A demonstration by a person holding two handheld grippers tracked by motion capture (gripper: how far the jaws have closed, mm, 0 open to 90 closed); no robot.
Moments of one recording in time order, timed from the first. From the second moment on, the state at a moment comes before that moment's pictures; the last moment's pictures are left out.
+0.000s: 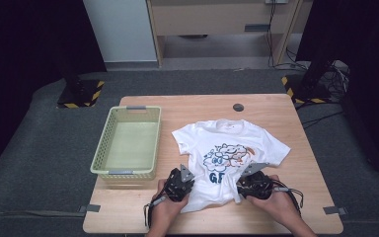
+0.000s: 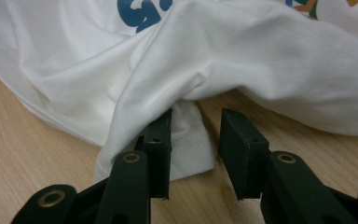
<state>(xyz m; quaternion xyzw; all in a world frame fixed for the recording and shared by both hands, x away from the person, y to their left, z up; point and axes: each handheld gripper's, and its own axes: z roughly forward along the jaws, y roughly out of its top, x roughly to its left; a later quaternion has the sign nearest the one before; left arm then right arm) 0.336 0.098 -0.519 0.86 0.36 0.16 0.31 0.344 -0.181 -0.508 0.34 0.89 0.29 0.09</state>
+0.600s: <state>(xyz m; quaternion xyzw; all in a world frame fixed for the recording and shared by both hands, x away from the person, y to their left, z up) 0.336 0.096 -0.519 0.86 0.36 0.16 0.31 0.319 -0.231 -0.500 0.39 0.87 0.29 0.07</state>
